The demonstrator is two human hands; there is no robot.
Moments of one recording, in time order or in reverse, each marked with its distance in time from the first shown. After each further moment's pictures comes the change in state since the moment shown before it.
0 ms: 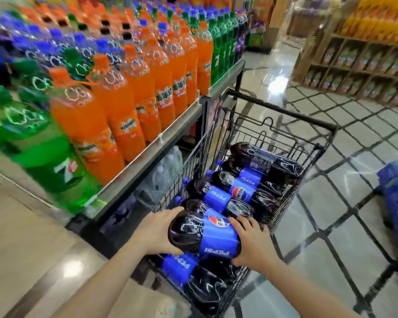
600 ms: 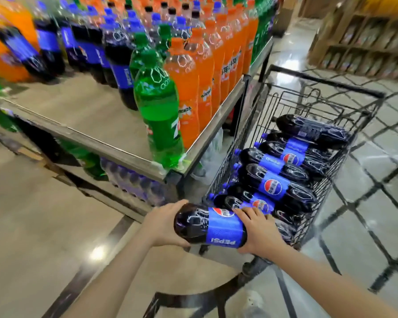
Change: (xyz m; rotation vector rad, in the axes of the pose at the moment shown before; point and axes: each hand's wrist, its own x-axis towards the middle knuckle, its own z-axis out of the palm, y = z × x) left_hand -0.214 -0.148 -0.032 -0.063 -0.022 -0.063; right_hand -0.061 -0.244 0.038 0.042 0.077 -0.063
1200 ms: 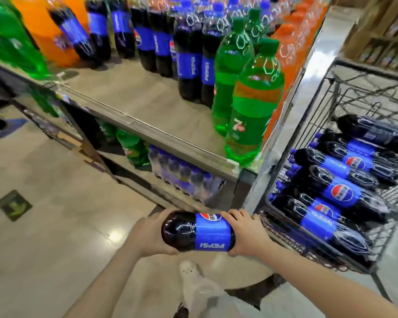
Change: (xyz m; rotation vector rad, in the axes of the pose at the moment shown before) left_hand -0.108 -0.208 -0.048 -0.115 -0.002 -0.155; right_hand 0.091 -0.217 0.025 0.008 -0.150 -0.193
